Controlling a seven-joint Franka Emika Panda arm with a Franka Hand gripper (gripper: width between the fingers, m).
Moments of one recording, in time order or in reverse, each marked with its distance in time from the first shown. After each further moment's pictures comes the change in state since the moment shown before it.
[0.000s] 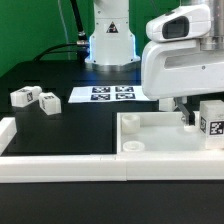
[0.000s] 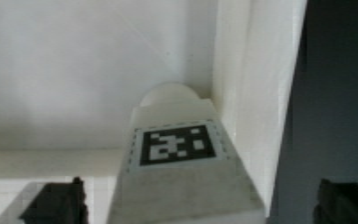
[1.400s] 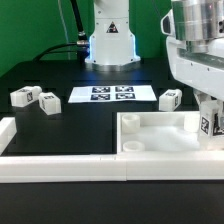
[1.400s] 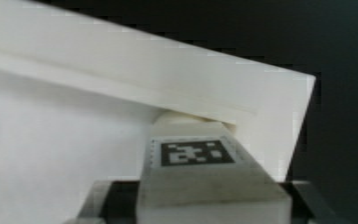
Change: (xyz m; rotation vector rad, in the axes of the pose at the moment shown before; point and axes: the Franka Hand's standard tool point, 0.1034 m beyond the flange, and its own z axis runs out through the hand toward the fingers) arm -0.001 0.002 0.001 0.037 -0.045 1.398
